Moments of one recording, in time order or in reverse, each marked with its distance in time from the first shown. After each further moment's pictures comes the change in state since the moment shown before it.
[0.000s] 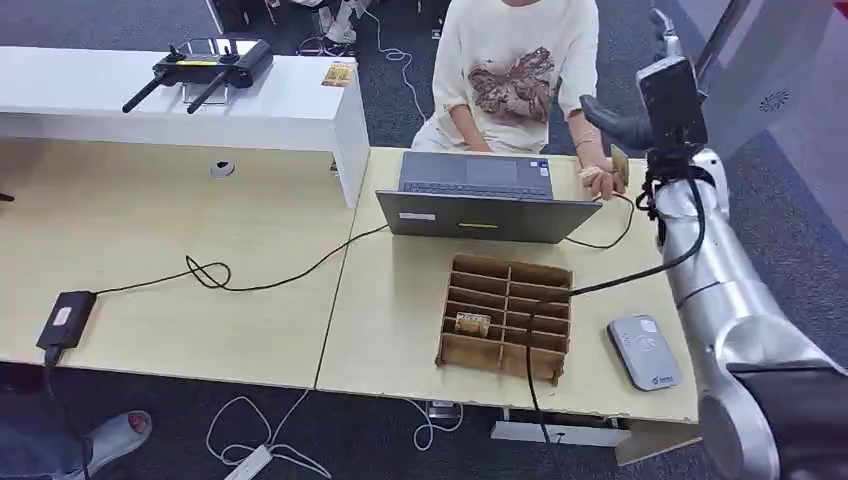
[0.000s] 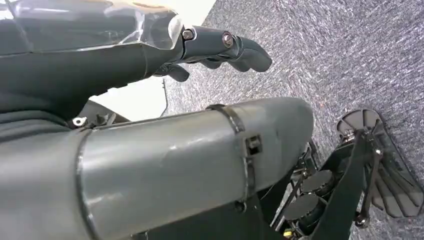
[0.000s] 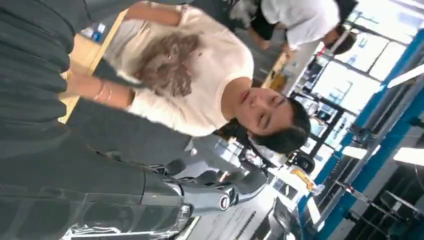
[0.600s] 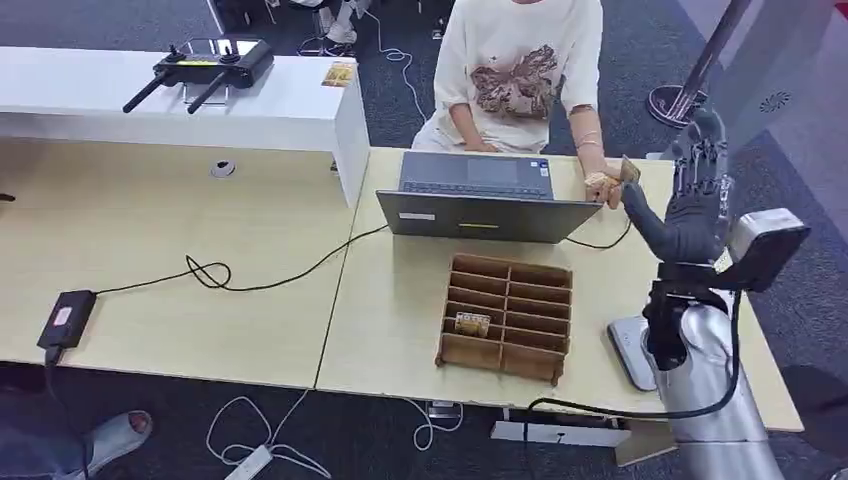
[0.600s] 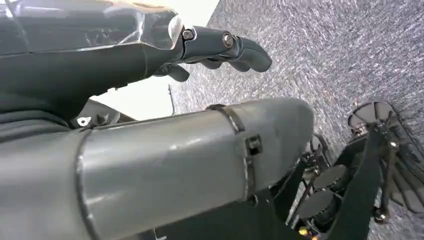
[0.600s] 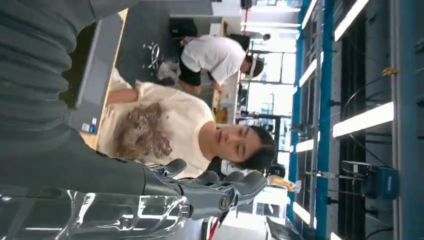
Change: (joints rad) left arm 0.000 -0.001 -0.015 0.000 -0.058 -0.021 0.045; right arm 0.587 -0.084 -0.037 -0.739 -0.396 0.072 -0.019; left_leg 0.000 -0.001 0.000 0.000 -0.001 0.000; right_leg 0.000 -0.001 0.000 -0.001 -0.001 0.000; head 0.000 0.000
